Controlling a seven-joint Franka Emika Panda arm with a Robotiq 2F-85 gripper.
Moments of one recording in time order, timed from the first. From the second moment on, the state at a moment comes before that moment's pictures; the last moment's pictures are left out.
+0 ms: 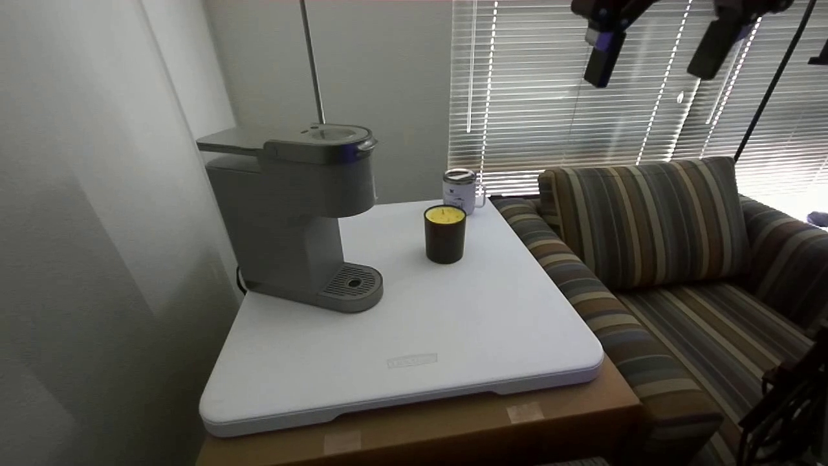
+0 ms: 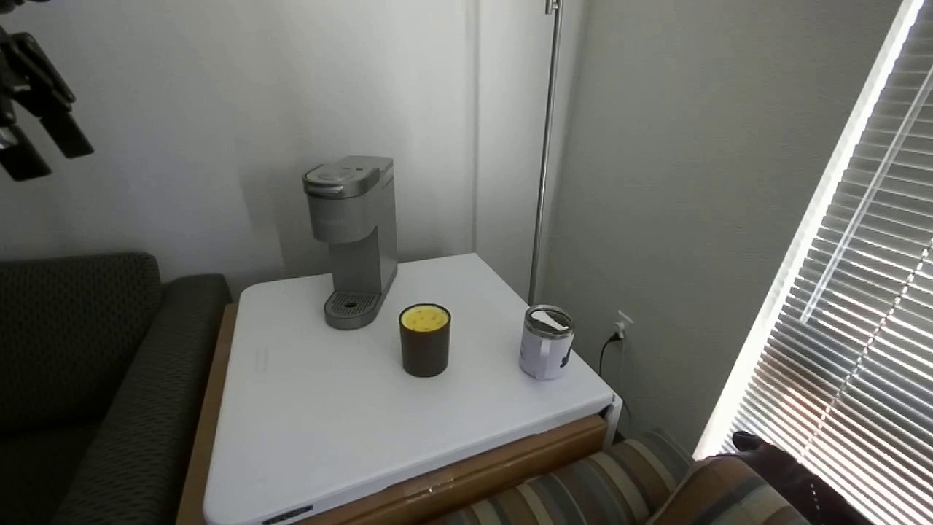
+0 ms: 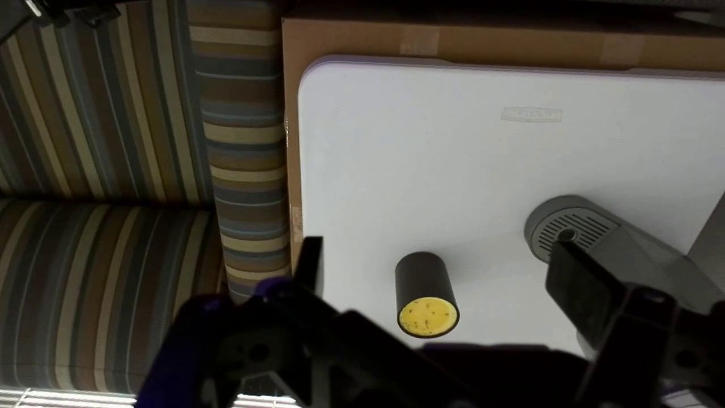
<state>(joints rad) 0.02 -0.45 0.36 -2.50 -0.05 2.21 0.91</state>
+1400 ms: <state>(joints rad) 0.06 -0.17 0.35 -2.52 -0.21 2.70 1.37</state>
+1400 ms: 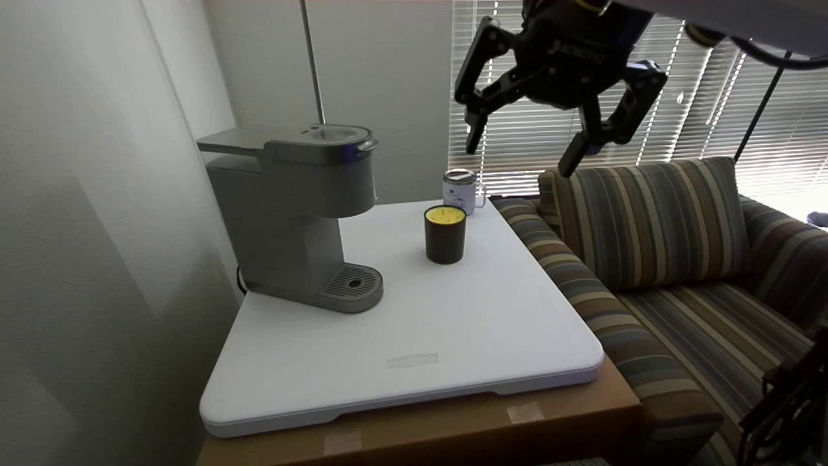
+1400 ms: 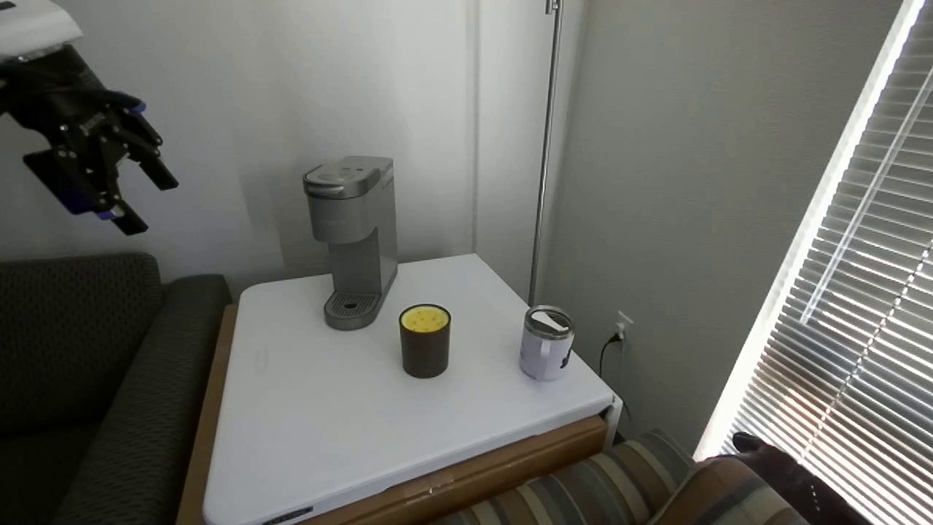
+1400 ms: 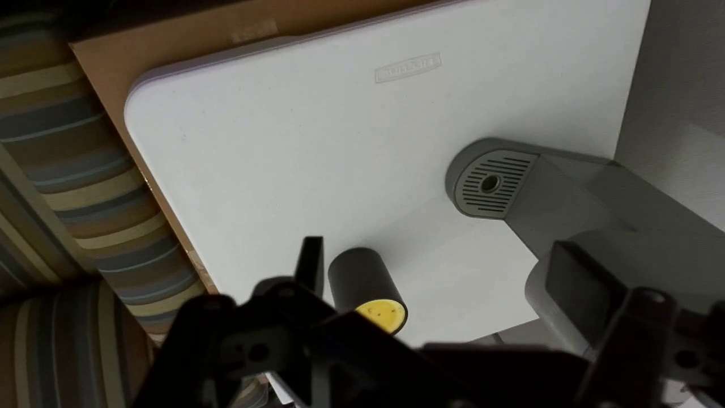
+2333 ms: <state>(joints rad) -0.11 0.07 0.25 -2.50 -0.56 3.06 1.76</state>
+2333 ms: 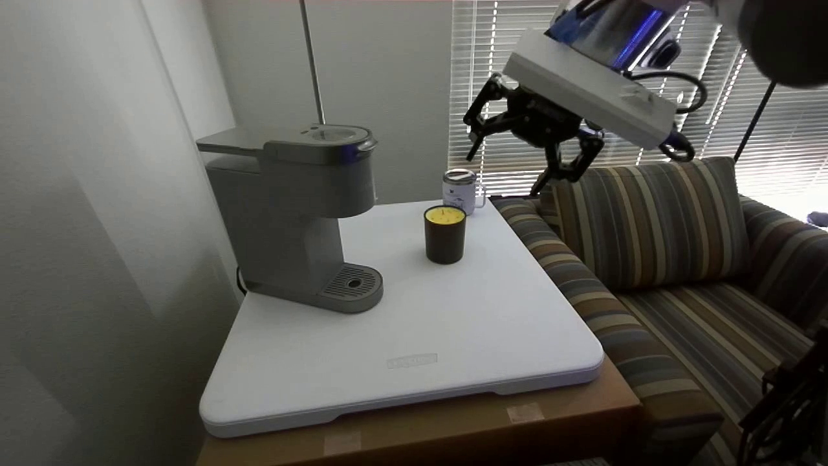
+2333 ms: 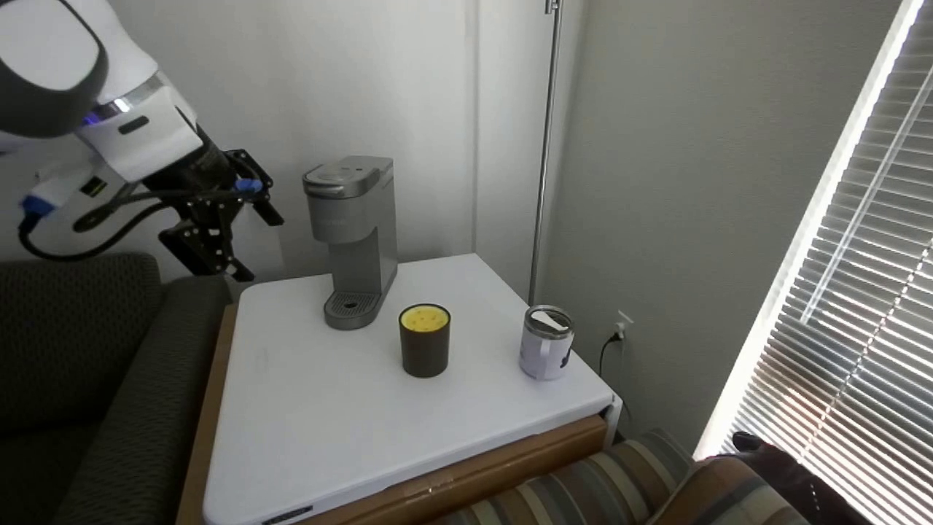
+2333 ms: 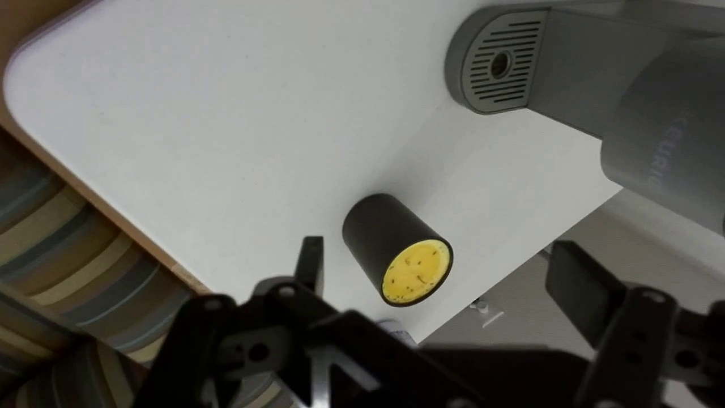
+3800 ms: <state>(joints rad) -0.12 0.30 0.28 -2.29 -0.33 3.25 1.38</state>
